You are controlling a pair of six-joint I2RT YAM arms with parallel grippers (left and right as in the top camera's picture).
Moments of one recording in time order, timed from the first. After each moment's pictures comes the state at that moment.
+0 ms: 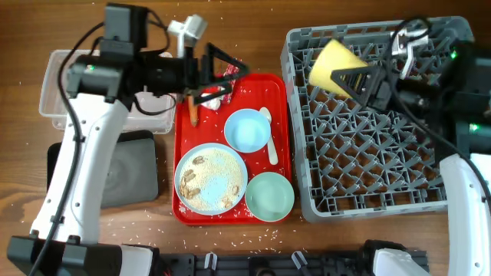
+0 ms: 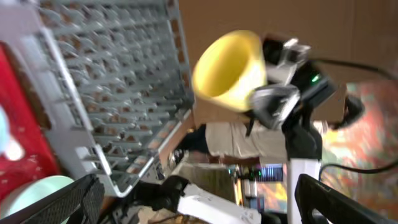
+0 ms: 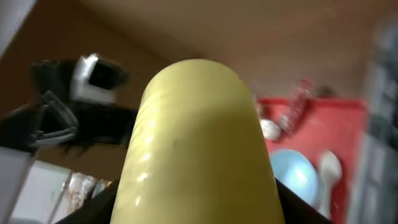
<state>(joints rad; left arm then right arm) -0.15 1.56 1.61 -0.99 1.18 -0.48 -0.14 1.24 1.23 -0.71 -1.03 0.36</state>
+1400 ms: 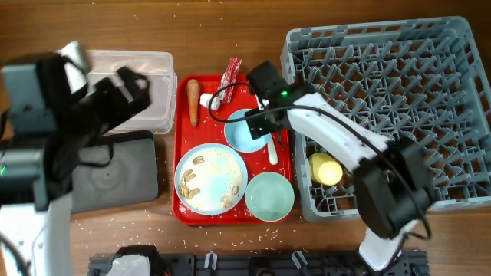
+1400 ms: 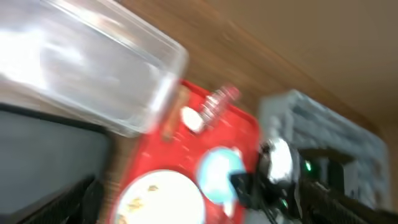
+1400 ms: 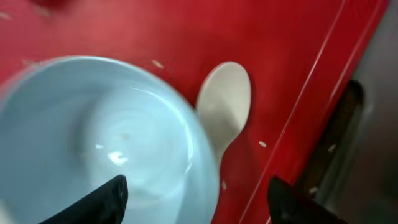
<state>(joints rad) 0.05 1.18 1.61 -1.23 0.16 -0.52 0.58 1.94 1.37 -0.76 0.02 0.22</state>
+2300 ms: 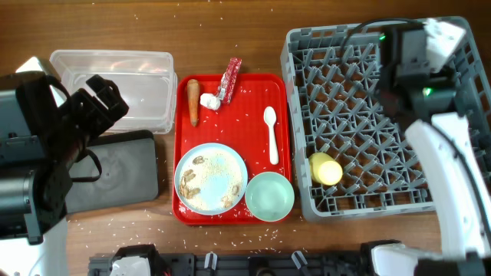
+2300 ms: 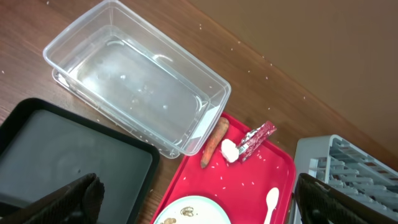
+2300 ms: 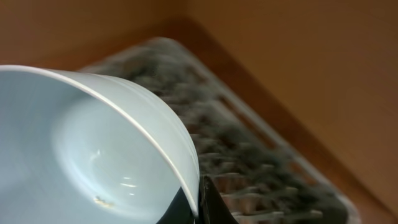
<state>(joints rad) 0.07 1.11 1.61 -1.24 -0.04 -0.54 0.10 1.45 1.40 -0.85 0.86 0.40</state>
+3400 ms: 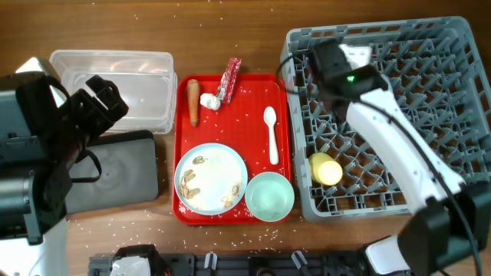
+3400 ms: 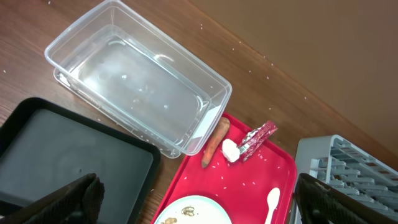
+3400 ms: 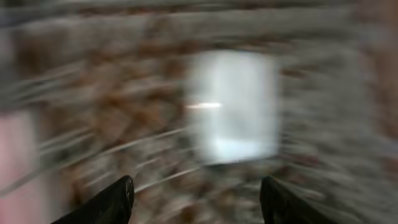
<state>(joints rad) 0.07 1.11 1.61 -1.24 -0.04 -0.54 0.38 1.65 1.38 -1.01 0.62 0.37</state>
